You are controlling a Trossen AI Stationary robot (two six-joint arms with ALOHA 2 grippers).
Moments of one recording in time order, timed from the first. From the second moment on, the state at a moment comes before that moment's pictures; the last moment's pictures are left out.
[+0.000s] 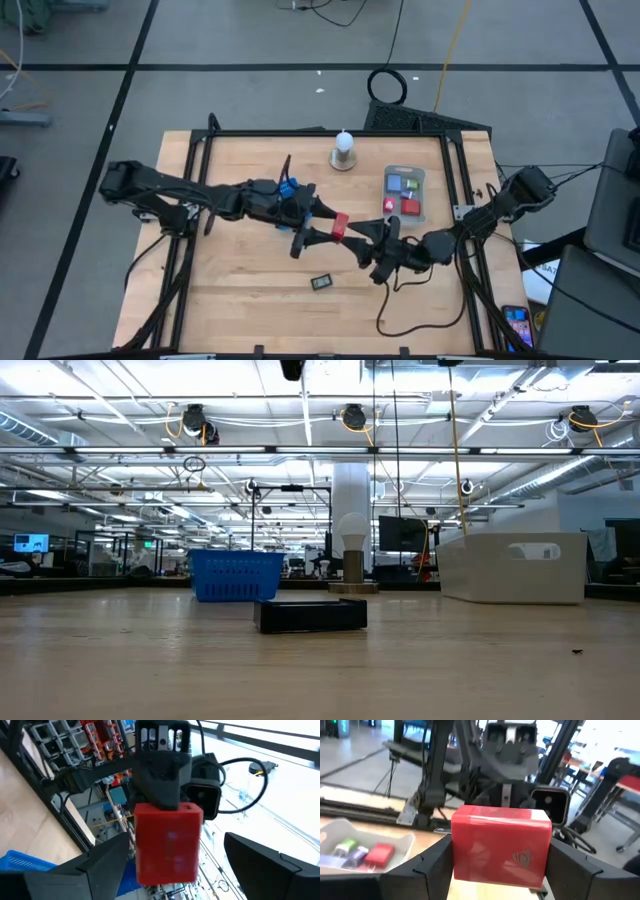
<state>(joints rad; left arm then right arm) -0.12 1.47 1.08 0.31 0.11 -0.27 0.52 1.51 0.75 1.14 0.76 -1.50</state>
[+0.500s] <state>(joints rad) -0.12 1.53 1.08 0.35 0.14 -0.31 0.49 1.51 0.75 1.05 0.76 -1.40</state>
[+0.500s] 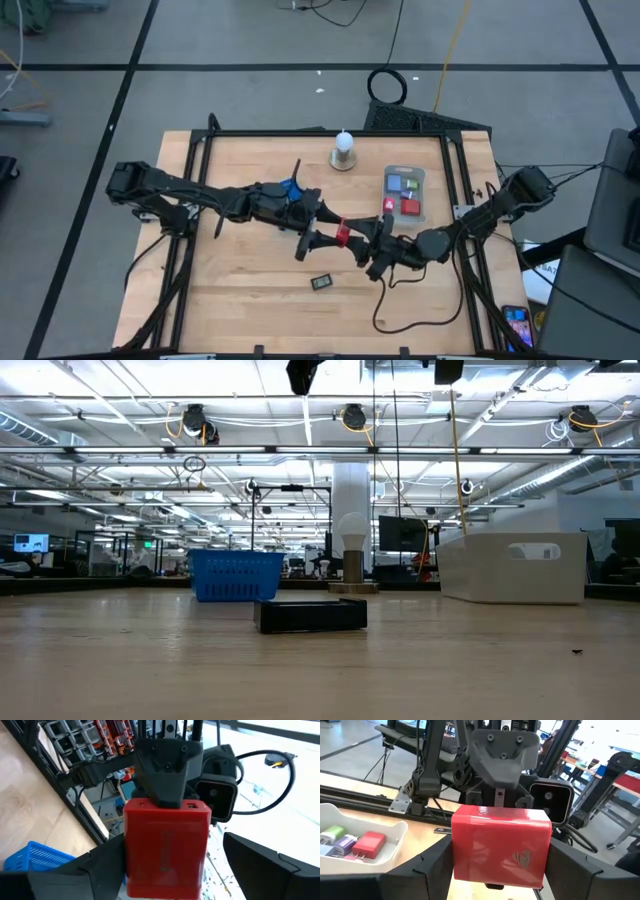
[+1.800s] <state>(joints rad) -0.08 1.22 1.08 -0.10 0.12 0.06 0.56 1.14 0.74 0.48 0.72 -0.75</state>
